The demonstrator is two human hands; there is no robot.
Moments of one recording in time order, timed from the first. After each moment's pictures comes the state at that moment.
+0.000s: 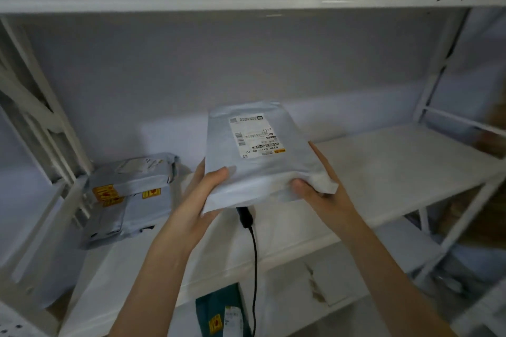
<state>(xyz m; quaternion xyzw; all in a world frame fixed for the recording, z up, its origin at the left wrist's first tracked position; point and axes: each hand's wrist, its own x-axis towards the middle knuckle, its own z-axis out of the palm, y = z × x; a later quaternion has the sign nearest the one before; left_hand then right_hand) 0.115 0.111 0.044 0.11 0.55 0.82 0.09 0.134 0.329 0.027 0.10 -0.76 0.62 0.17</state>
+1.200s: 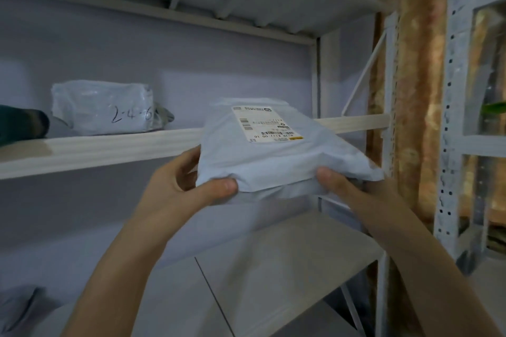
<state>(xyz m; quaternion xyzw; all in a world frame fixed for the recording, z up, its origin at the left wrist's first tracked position) 0.216 0.395 0.239 0.36 0.67 0.64 -0.12 0.290 0.619 0.228 0.20 -0.72 0.57 0.35</state>
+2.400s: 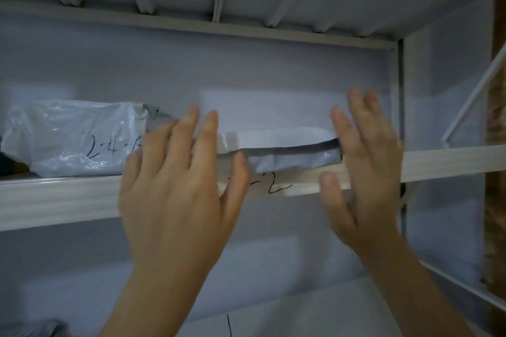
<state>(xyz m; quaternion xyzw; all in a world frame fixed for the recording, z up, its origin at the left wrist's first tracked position) 0.089 0.454 0.270 0.08 0.70 0.04 -0.71 0.057 0.639 0.267 0.25 -0.61 0.14 0.74</state>
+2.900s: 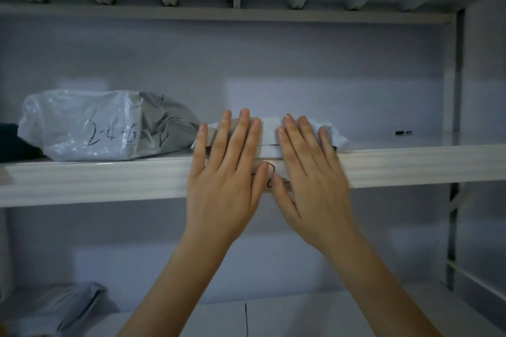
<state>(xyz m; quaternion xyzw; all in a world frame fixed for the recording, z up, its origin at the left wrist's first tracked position) 0.012 0.486 0.254 0.07 0.76 -0.11 -0.63 -0.012 0.628 0.245 0.24 -0.73 0.07 0.64</state>
